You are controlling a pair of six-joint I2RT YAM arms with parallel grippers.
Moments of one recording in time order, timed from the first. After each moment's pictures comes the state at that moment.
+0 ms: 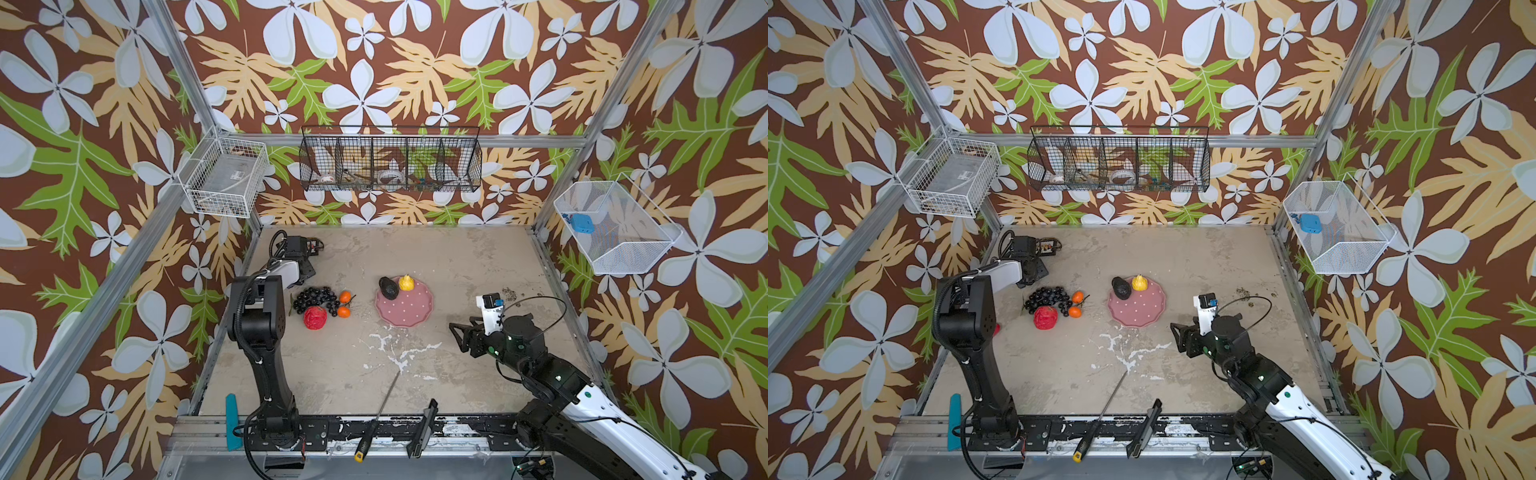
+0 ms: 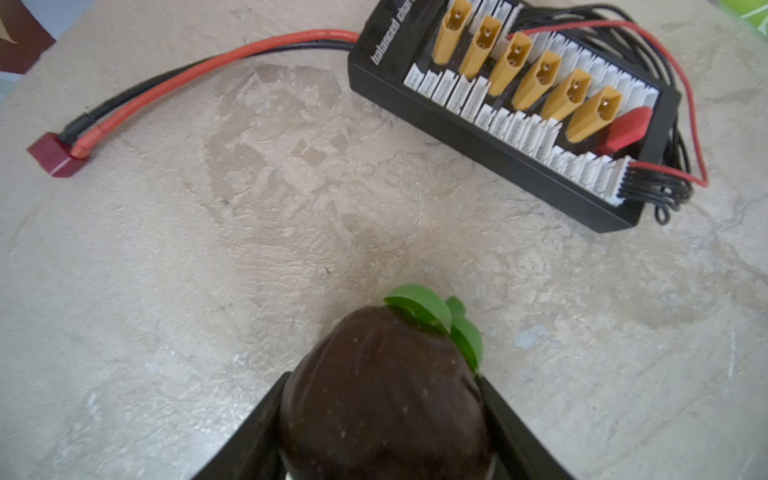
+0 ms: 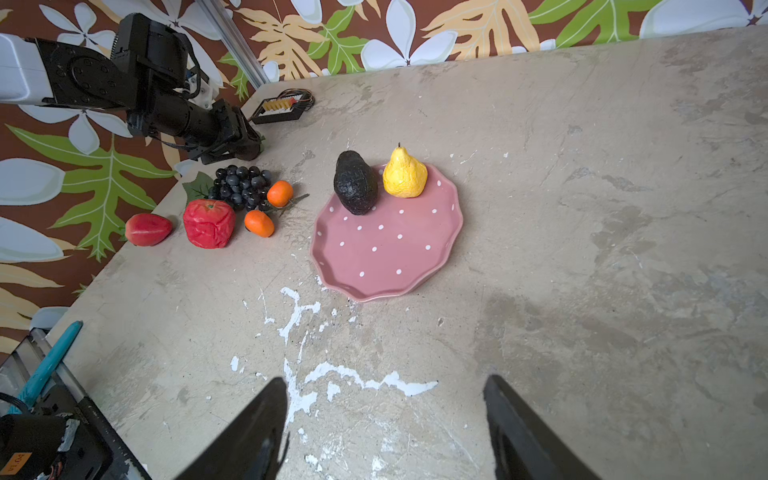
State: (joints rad) left arm 0.04 2.02 1.34 -0.30 -0.25 -0.53; right arm 0.62 0.64 0.52 -0.34 0.02 0.38
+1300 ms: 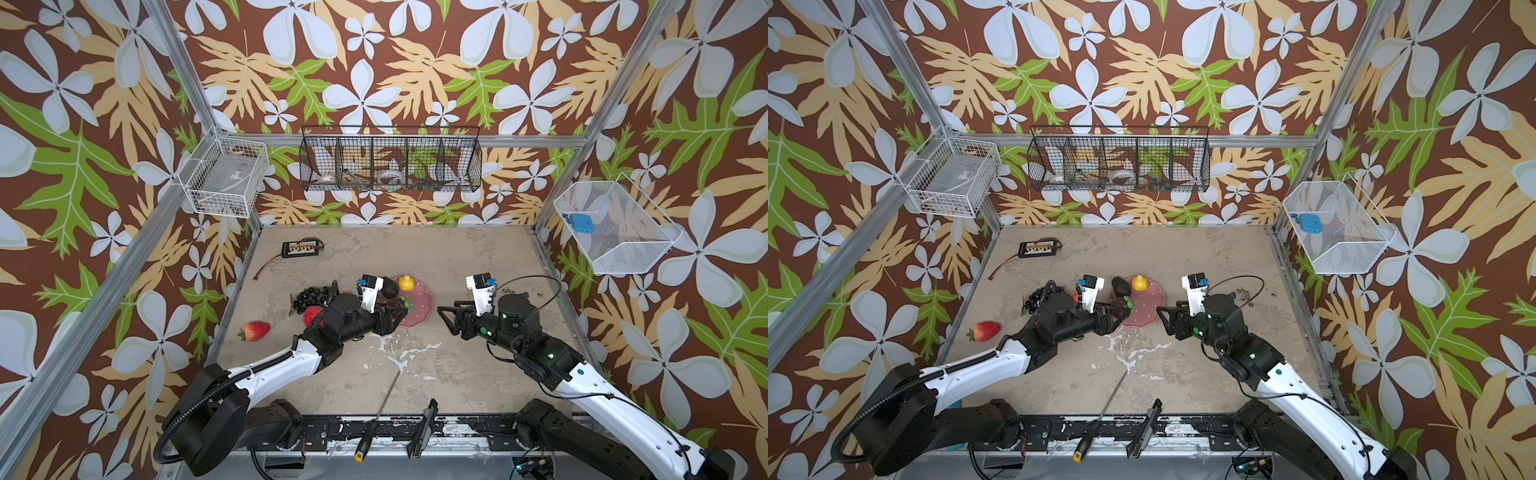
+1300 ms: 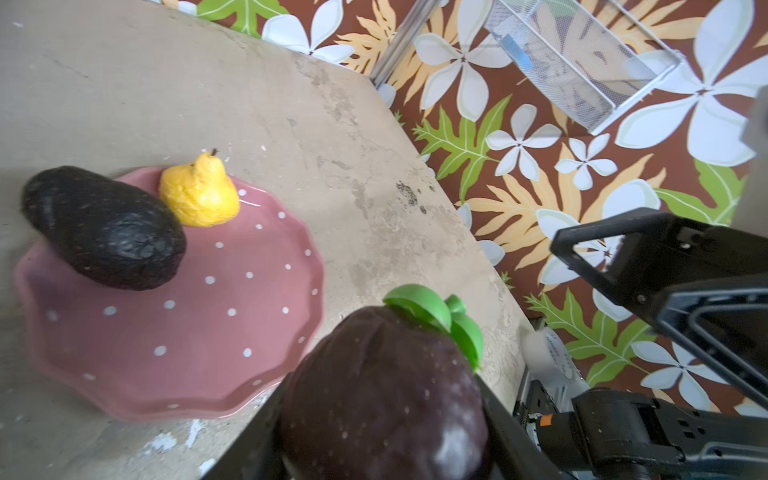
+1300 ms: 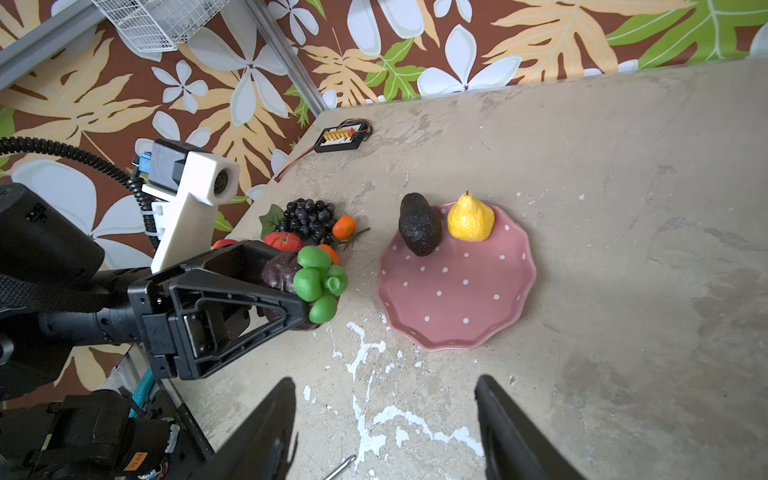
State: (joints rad) left arm -0.67 1.25 0.55 0.41 0.33 -0.60; right arm 0.61 0.84 0.70 -0.26 -0.15 0.43
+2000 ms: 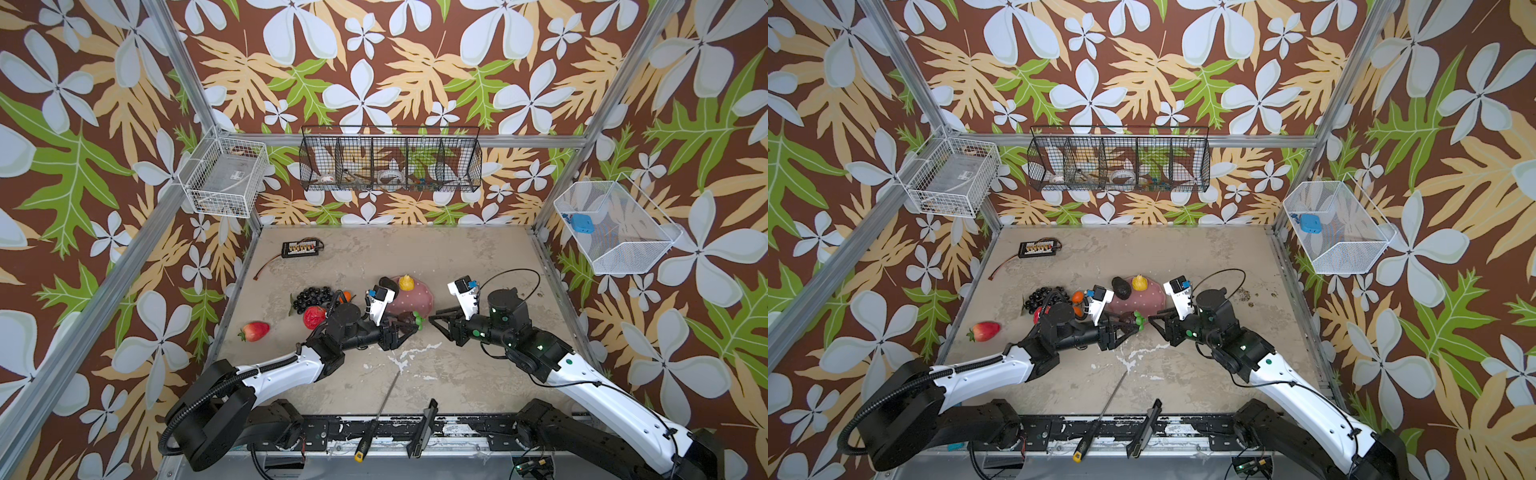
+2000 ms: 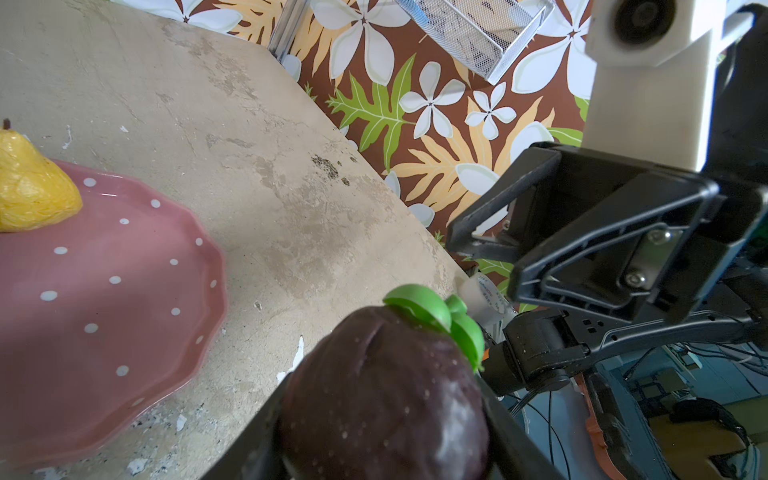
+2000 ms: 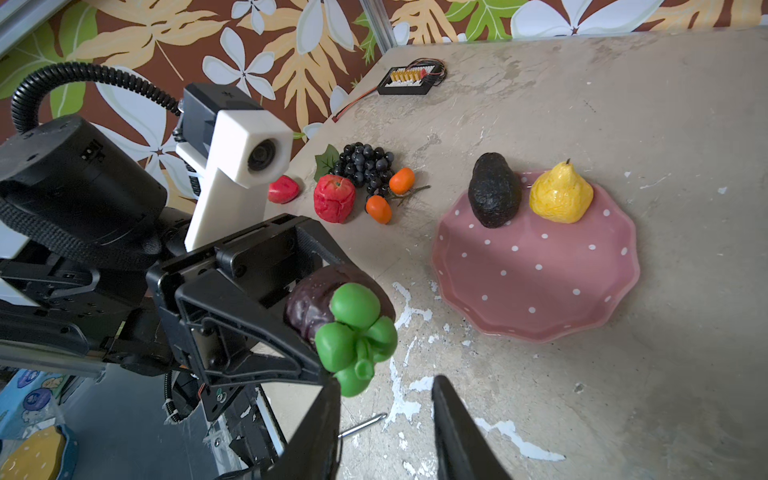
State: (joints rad) left arm -0.72 1.26 0.48 0.59 0.49 -0.58; right arm 0.61 0.92 0.71 -0.26 -0.37 0.32
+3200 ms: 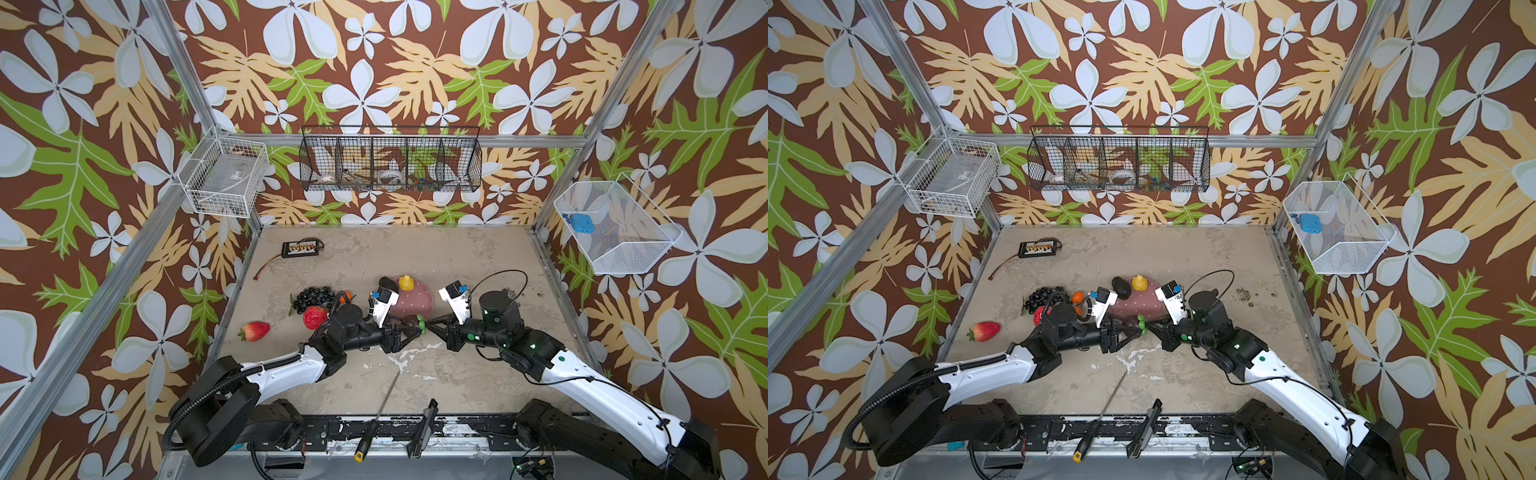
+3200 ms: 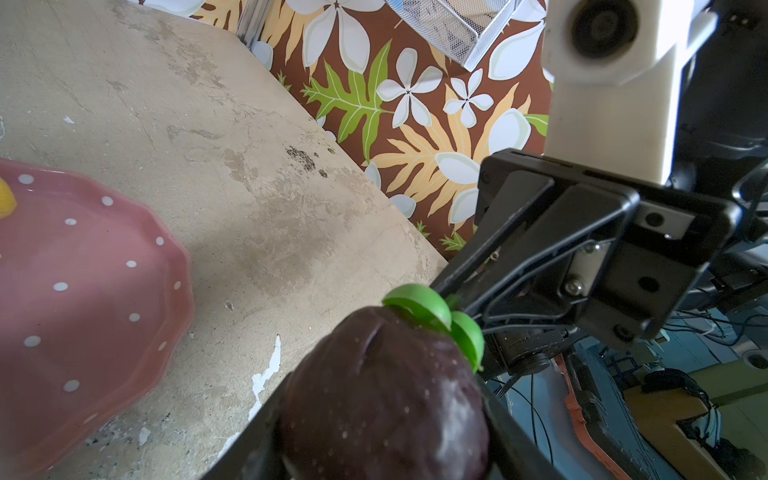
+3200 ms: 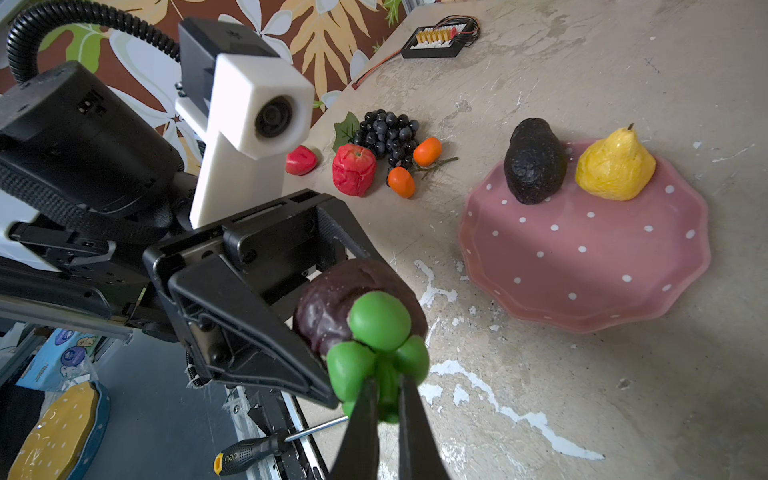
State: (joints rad) left arm -0.74 1.29 0.48 0.63 0.54 -0.58; right arm 0.65 0.96 0.71 -0.26 -0.40 0.32
